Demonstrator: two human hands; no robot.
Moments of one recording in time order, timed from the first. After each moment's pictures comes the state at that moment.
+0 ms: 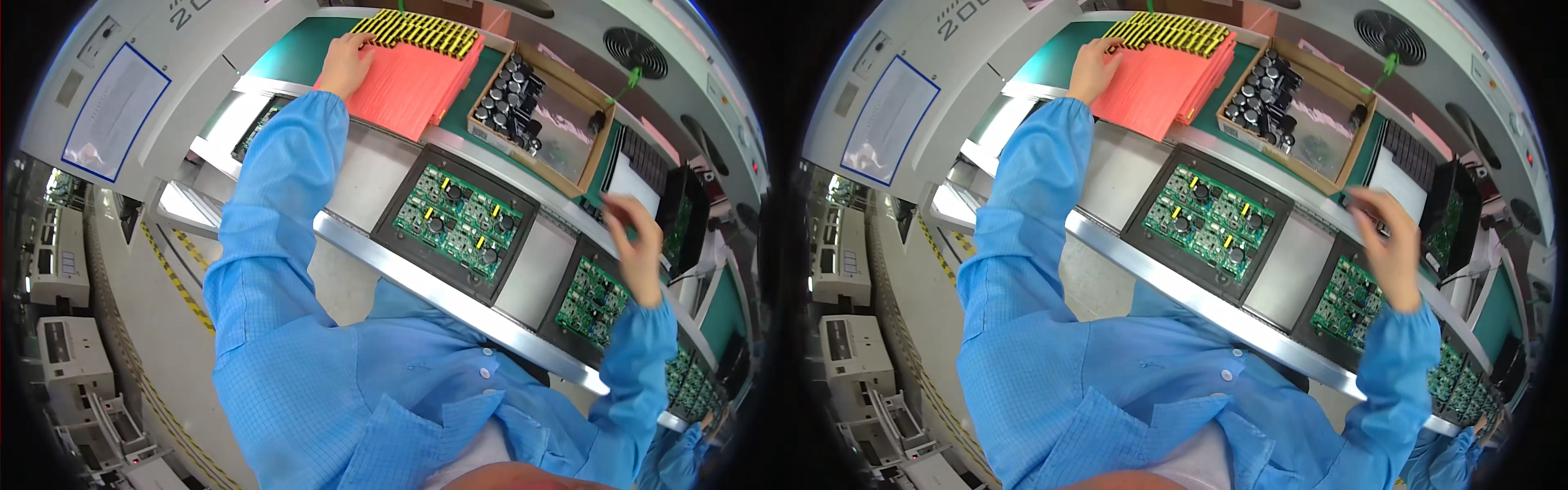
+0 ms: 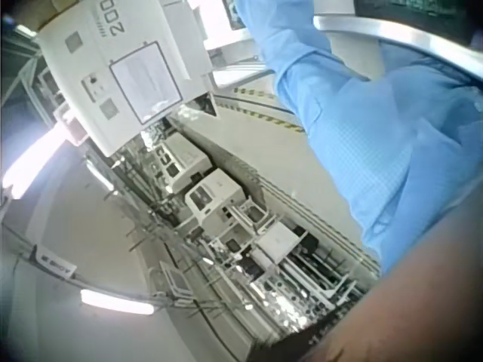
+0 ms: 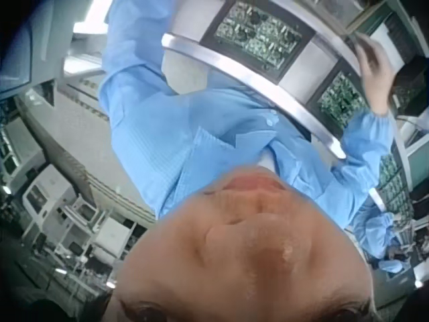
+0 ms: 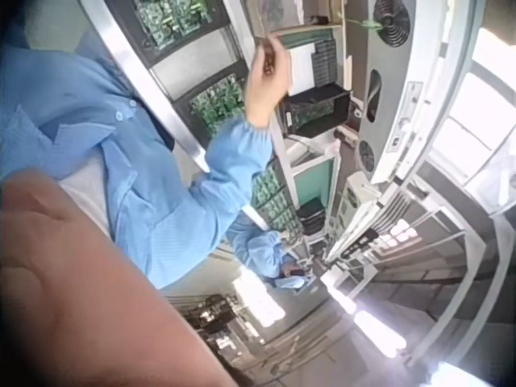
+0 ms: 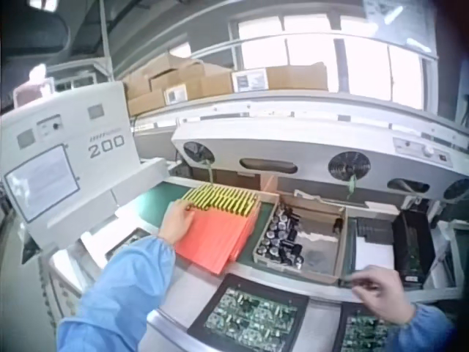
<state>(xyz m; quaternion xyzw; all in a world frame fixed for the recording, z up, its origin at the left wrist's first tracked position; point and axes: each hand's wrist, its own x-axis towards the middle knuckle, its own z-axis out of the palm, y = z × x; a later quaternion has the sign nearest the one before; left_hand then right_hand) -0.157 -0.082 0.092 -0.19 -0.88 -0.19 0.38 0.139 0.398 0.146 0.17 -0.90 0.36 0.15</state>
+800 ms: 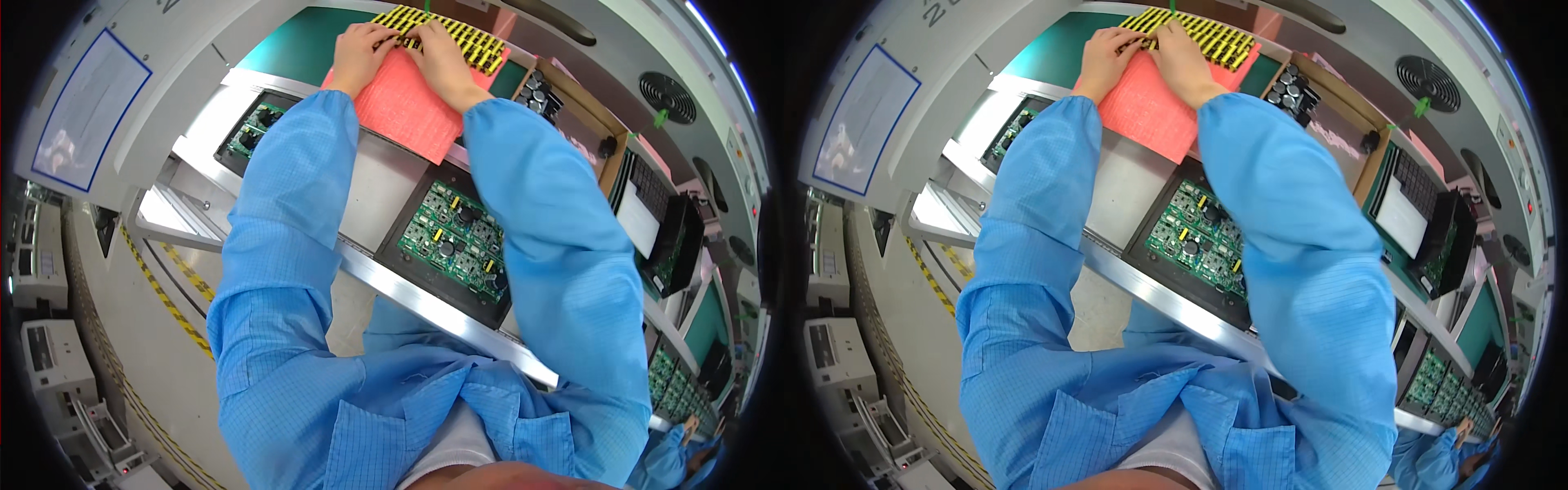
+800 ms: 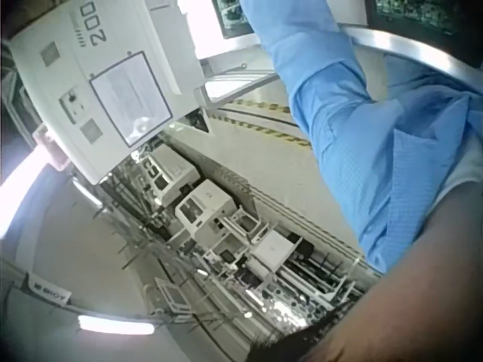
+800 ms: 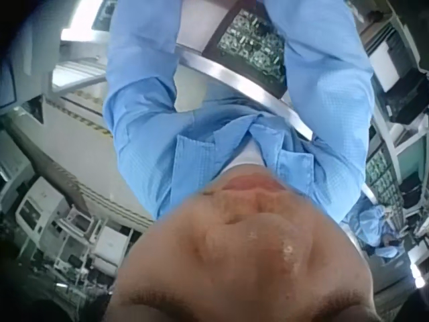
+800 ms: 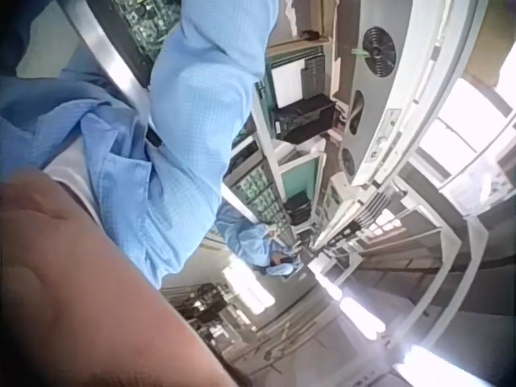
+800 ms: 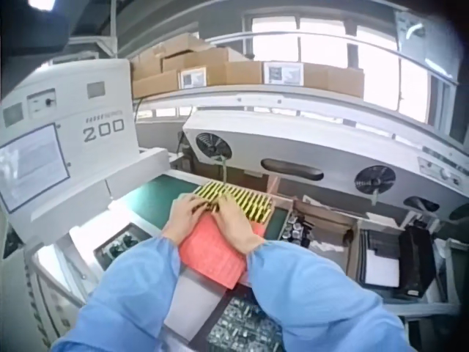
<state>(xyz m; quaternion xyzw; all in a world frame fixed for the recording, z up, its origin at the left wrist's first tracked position) -0.240 -0.081 0.074 -0.27 -0.82 -0.20 0.47 -0.205 0.110 0.089 0.30 -0.82 0.27 0.41</state>
